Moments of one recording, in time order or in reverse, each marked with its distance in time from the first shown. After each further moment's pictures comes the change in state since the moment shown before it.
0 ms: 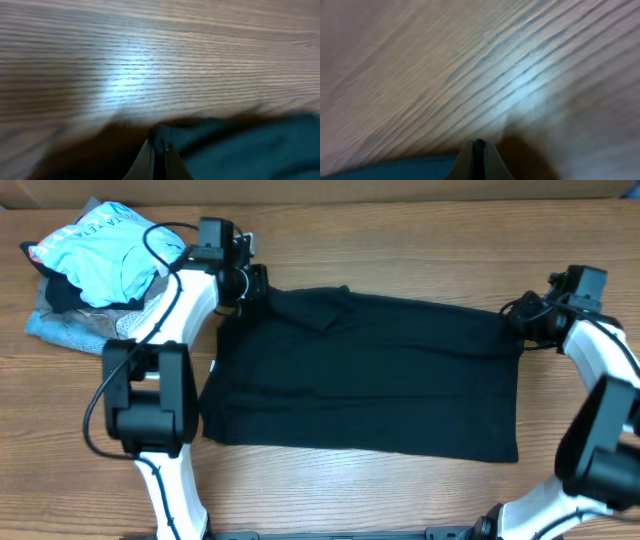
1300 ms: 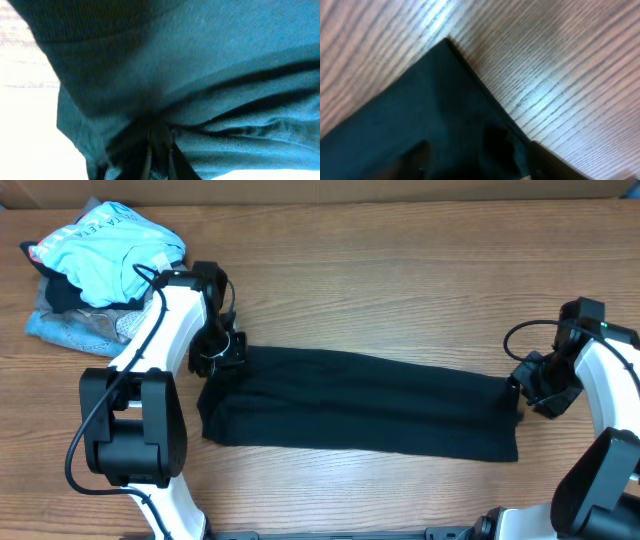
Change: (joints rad) left arm 0.009 -0.163 -0.180 -0.658 -0.206 0.060; right arm -0.004 -0.196 -0.075 -0.684 0.268 0.098
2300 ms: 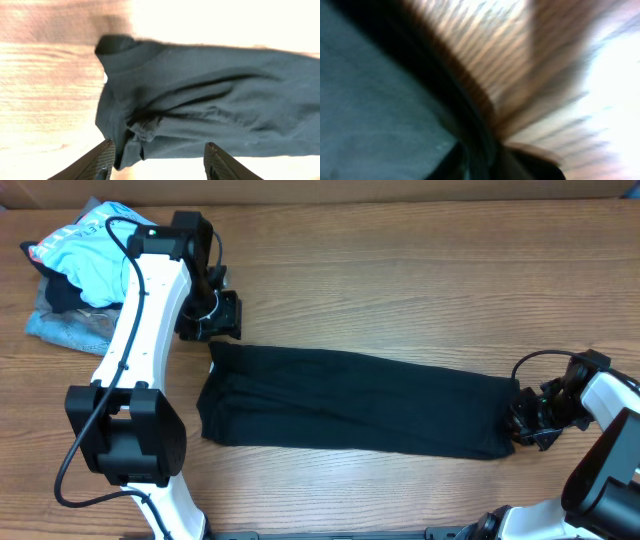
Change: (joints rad) left arm 0.007 0.004 0.389 -0.200 -0.015 0.049; right arm -0.182 0.067 -0.254 0.168 -0.339 -0.146
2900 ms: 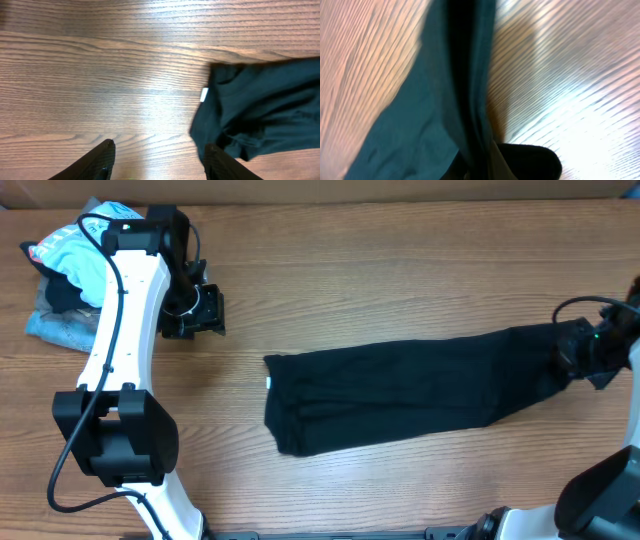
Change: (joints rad) left arm 0.069 0.000 0.039 -0.055 0.000 0.007; right arm 0.059 -0.076 0.550 -0.309 0.125 0.007
